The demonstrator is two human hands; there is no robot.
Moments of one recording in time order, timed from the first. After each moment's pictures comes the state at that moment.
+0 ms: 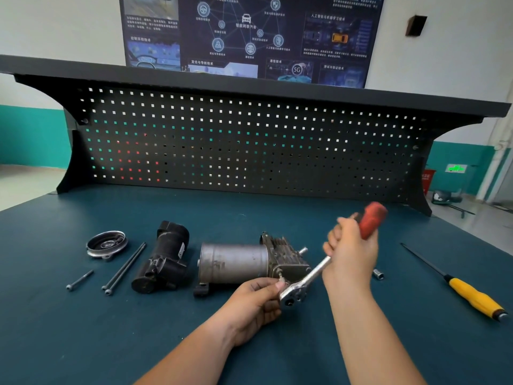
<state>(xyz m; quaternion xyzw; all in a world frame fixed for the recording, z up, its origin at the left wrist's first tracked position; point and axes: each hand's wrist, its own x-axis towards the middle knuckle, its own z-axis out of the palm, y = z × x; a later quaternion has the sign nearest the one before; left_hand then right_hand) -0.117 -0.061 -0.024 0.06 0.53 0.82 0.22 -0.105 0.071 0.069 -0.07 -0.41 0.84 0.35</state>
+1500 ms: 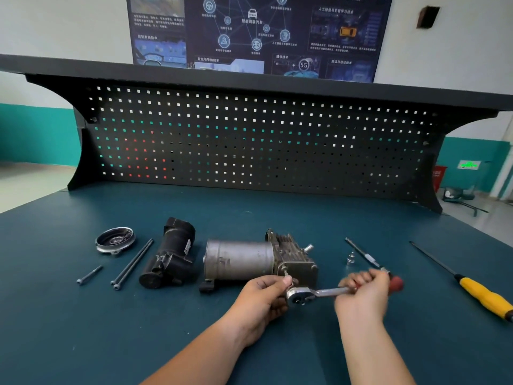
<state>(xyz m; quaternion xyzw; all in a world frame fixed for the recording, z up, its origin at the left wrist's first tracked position) -0.111 -0.052 -0.023 0.06 0.57 0.80 0.17 -0.106 0.101 0.013 -0.23 -0.18 0.92 0.27</state>
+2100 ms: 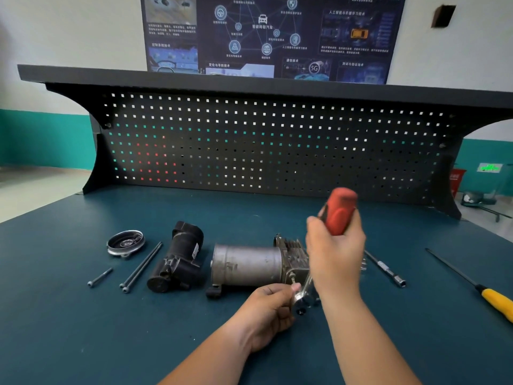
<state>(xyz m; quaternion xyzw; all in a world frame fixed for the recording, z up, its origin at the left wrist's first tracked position) -0.115 -0.053 -0.022 0.04 0.55 0.80 0.21 -0.097 0.035 0.074 0.06 -0.60 0.70 0.38</state>
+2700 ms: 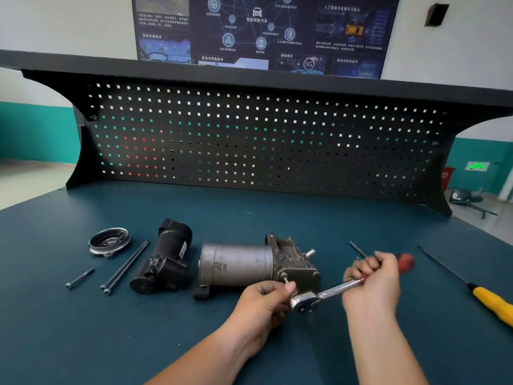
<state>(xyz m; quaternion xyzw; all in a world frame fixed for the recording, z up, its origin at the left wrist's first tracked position) -0.119 -0.043 -0.029 0.04 0.55 0.83 0.14 -0.117 0.106 0.035 -0.15 -0.23 0.93 0.26</state>
